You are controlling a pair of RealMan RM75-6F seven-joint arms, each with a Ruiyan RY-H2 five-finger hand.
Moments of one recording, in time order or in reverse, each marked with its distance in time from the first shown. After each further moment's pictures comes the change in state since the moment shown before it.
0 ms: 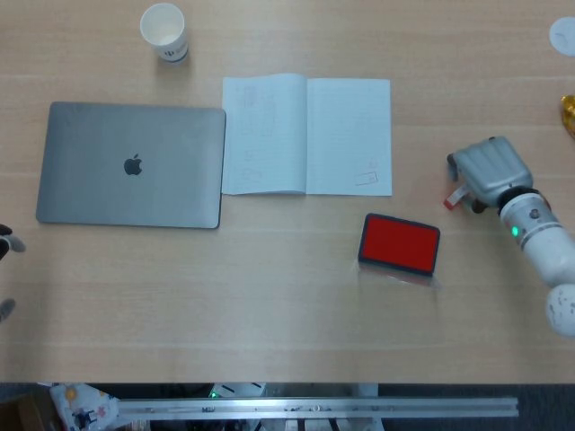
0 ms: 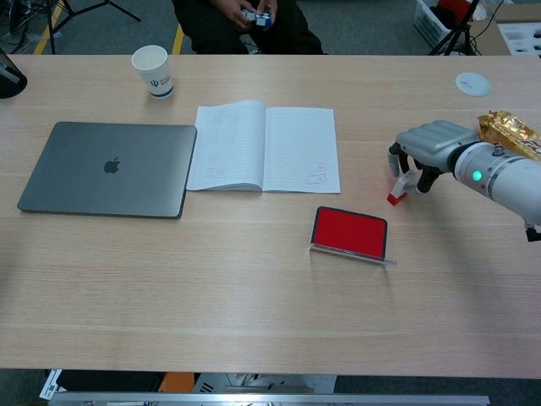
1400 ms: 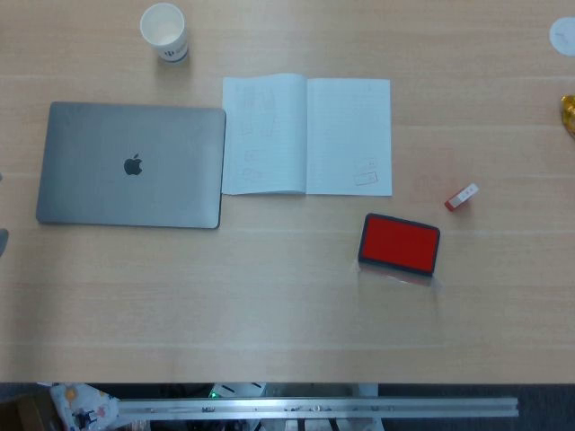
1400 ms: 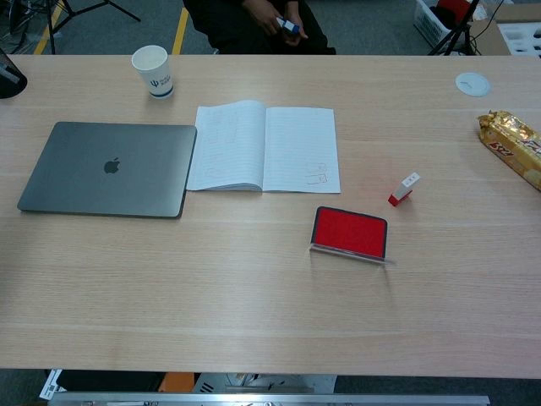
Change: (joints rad) left arm 0.063 -0.224 -0.145 0.216 0.182 0.418 -0.162; right arm -0.581 0.392 -0.009 -0.225 -0.586 0.678 0.418
